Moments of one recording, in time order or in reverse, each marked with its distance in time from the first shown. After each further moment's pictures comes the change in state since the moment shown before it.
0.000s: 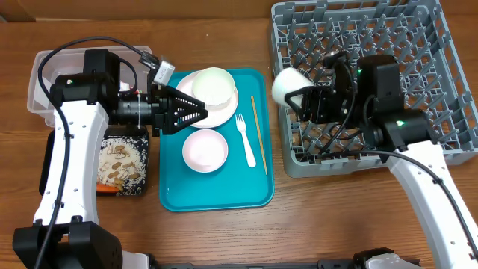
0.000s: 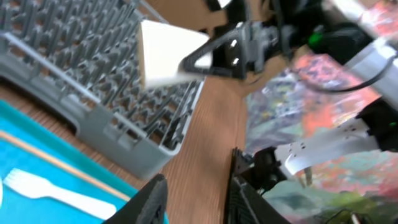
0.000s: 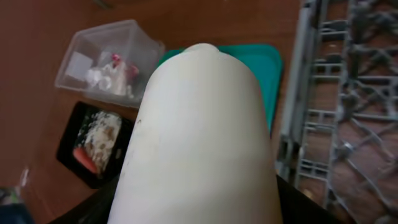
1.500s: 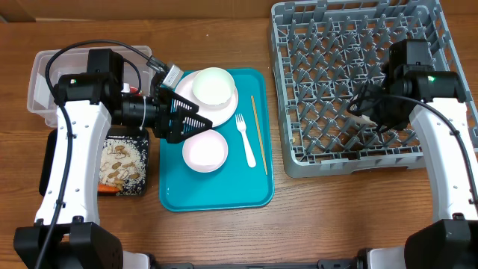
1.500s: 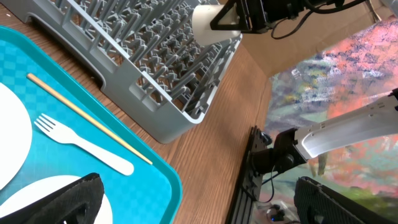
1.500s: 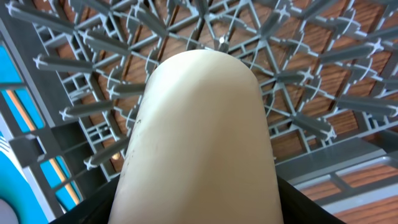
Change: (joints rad) left arm -0.015 0.000 0.000 0.002 -0.165 -0.098; right arm -0.237 0.238 0.222 -0.484 0.474 0.039
